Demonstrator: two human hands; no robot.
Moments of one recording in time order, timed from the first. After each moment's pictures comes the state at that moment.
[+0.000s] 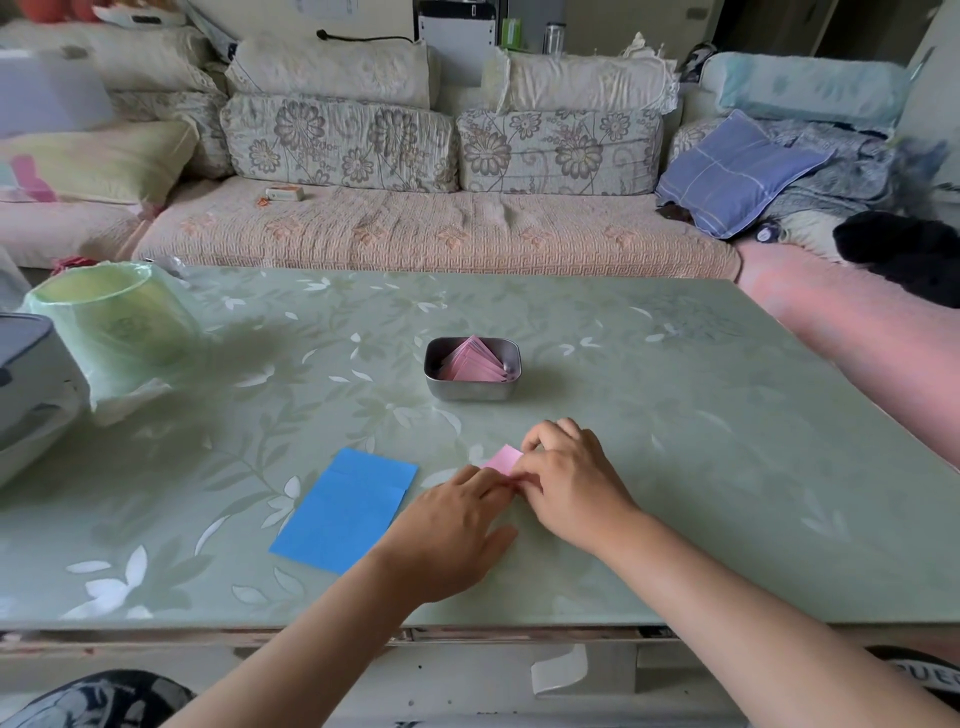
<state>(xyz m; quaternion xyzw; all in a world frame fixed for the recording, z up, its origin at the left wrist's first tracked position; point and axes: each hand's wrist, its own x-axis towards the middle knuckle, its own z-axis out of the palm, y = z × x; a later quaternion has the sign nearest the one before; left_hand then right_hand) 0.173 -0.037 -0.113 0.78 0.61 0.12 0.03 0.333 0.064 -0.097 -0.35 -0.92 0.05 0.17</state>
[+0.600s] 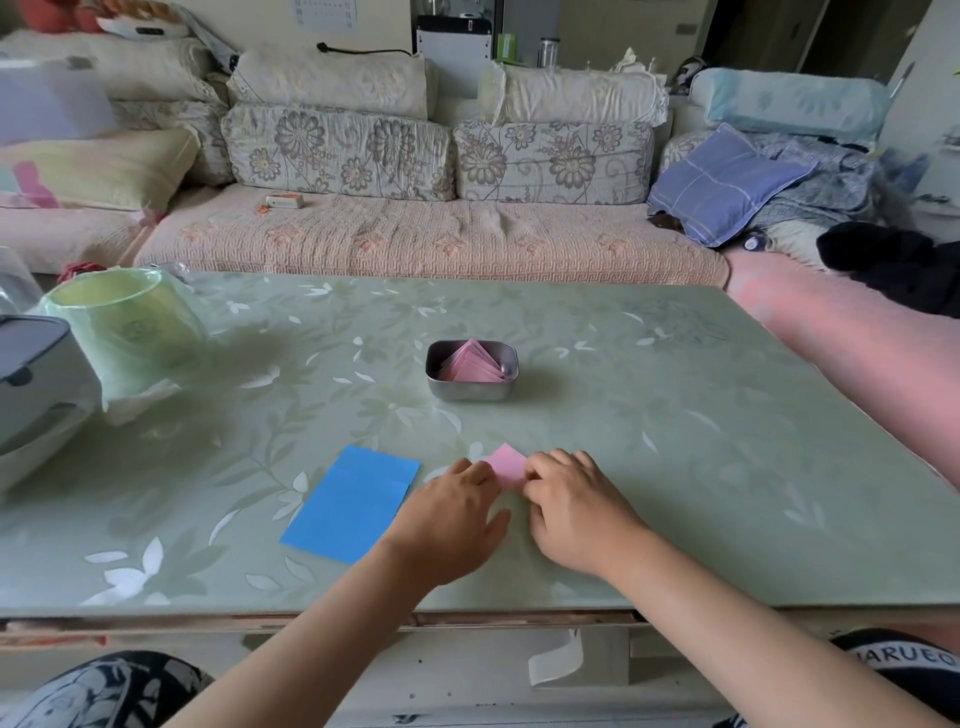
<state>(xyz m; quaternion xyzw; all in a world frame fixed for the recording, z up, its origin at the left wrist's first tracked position) 0.178 -0.038 -0.109 0.74 0.66 0.11 0.00 0.350 0.038 -0.100 -0.33 -0.94 -0.01 0.07</state>
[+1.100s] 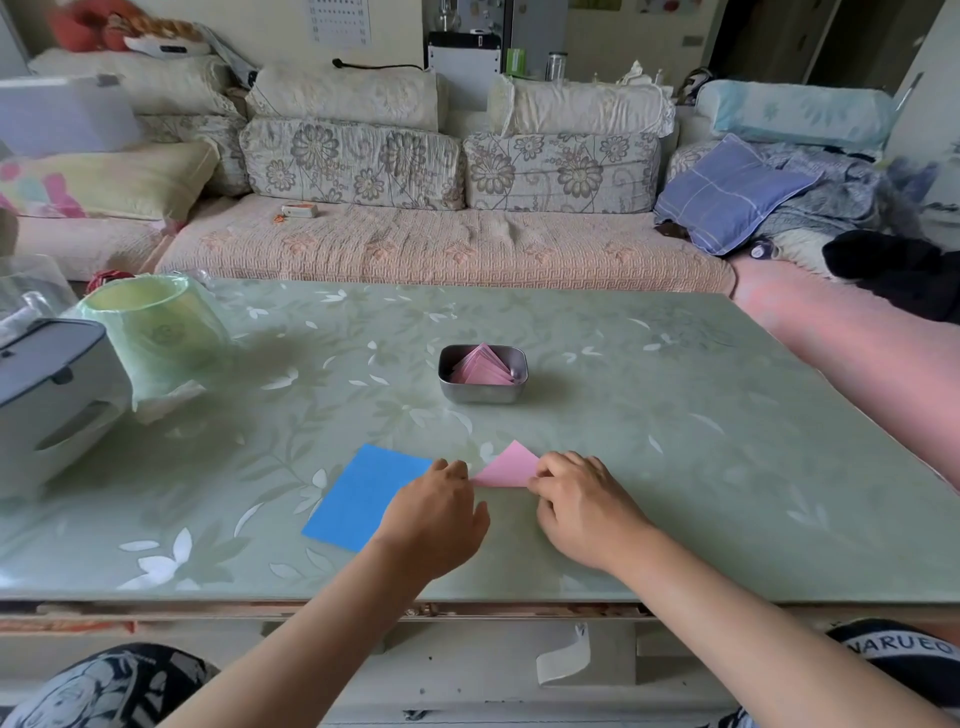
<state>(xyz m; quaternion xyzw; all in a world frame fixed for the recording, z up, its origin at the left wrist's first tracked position) 0.165 -0.055 -0.101 0.67 0.74 0.10 0.01 0.351 0.034 -0.098 -0.35 -0.93 0.03 0.08</state>
